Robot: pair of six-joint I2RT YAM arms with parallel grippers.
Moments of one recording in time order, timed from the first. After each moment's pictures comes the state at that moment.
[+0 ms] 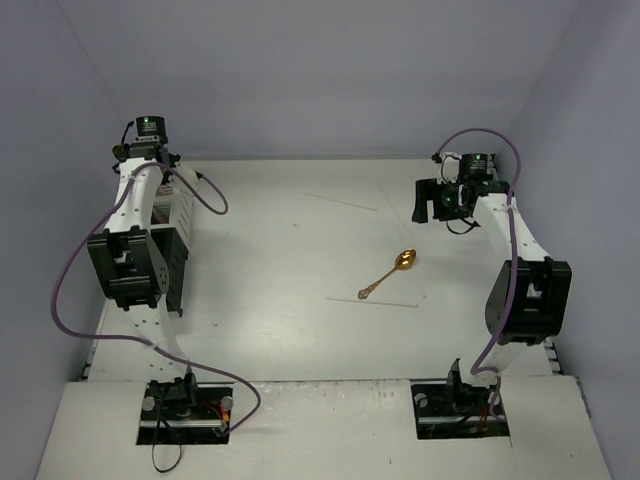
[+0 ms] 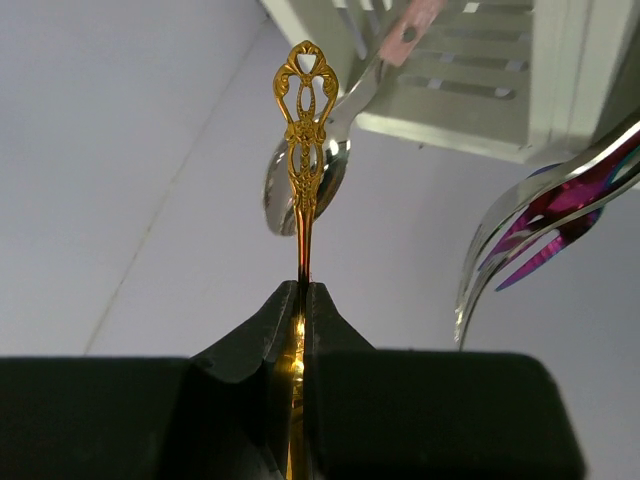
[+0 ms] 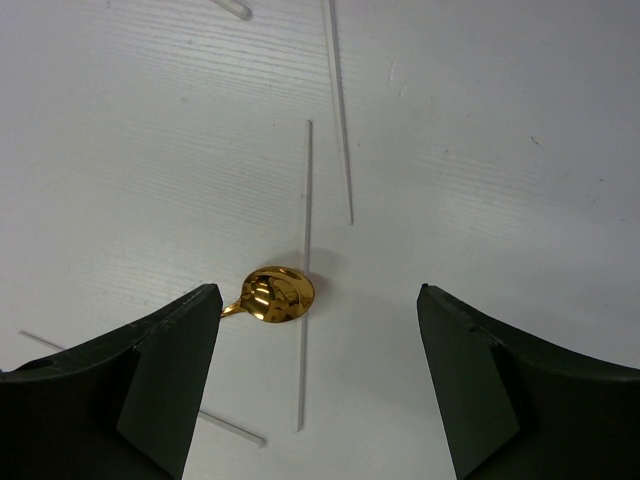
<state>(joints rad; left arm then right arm) 0.12 2.01 1.97 -0.81 -0.27 2.05 -0.03 1.68 1.36 -0.61 -0.31 -0.13</state>
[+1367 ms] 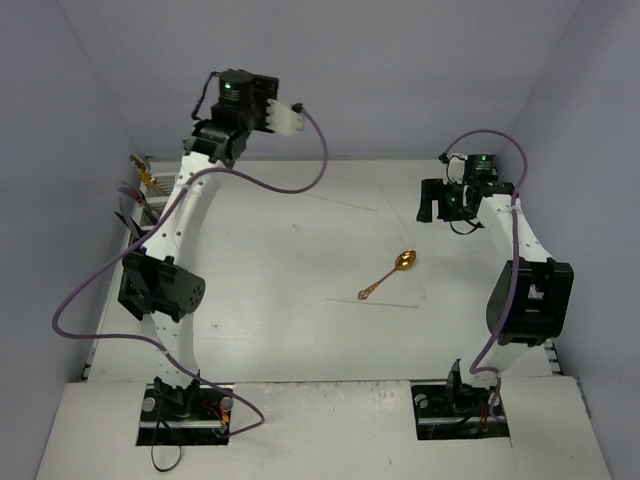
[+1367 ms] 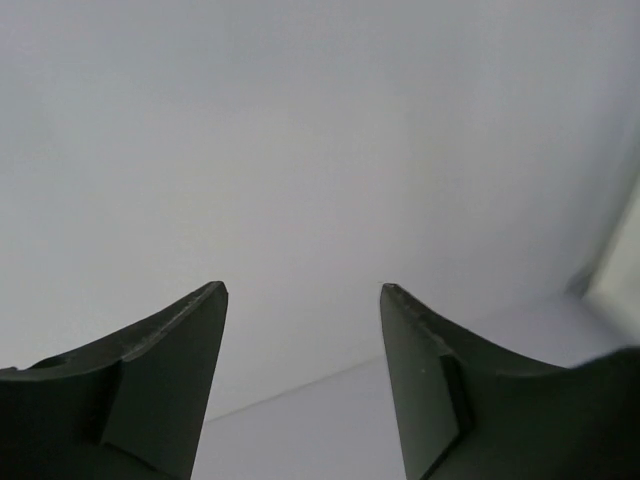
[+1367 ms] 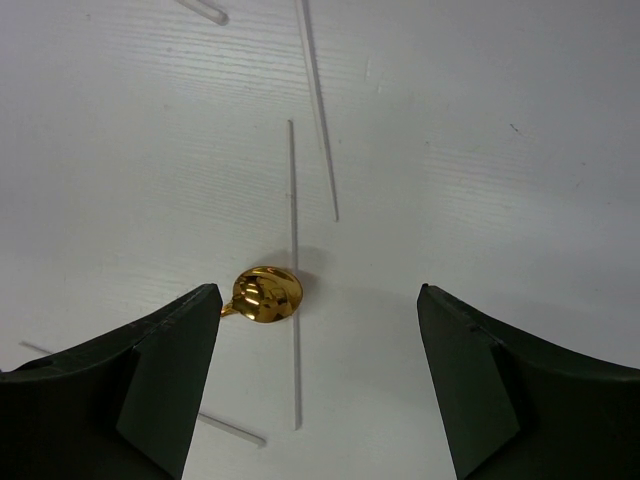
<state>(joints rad) -0.33 1.99 2.34 -0.63 -0.18 1.66 -0.06 1.68 1.36 -0.61 -0.30 -0.10</state>
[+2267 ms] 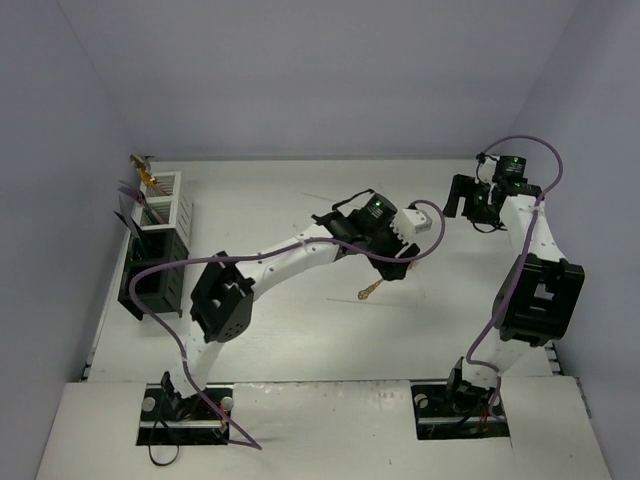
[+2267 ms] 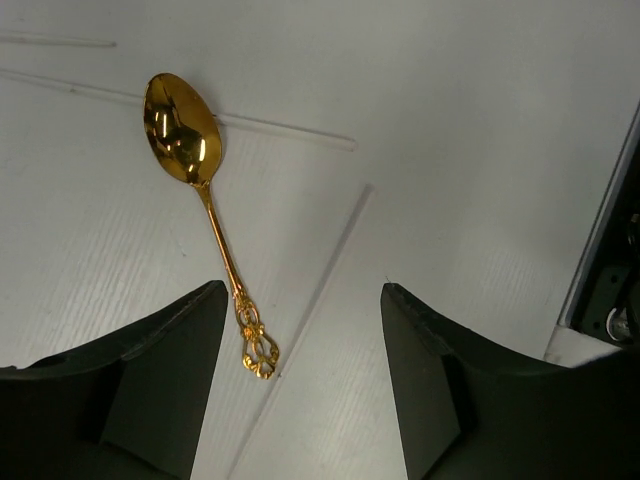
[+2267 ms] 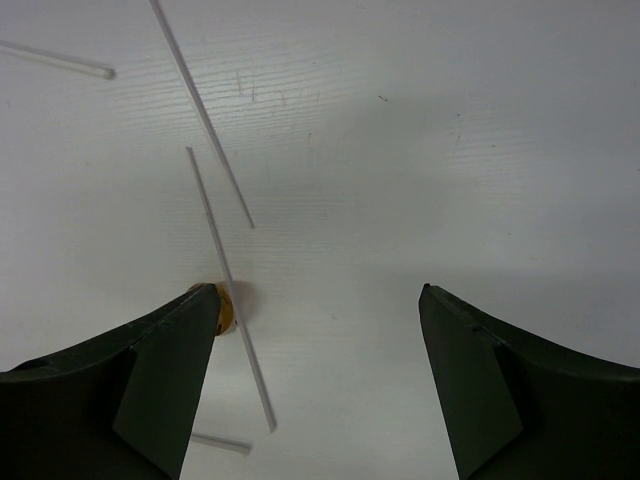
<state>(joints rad) -0.93 2.10 1.91 -0.57 0.34 0.03 -0.23 1.70 1.37 -0.61 -0.29 0.00</state>
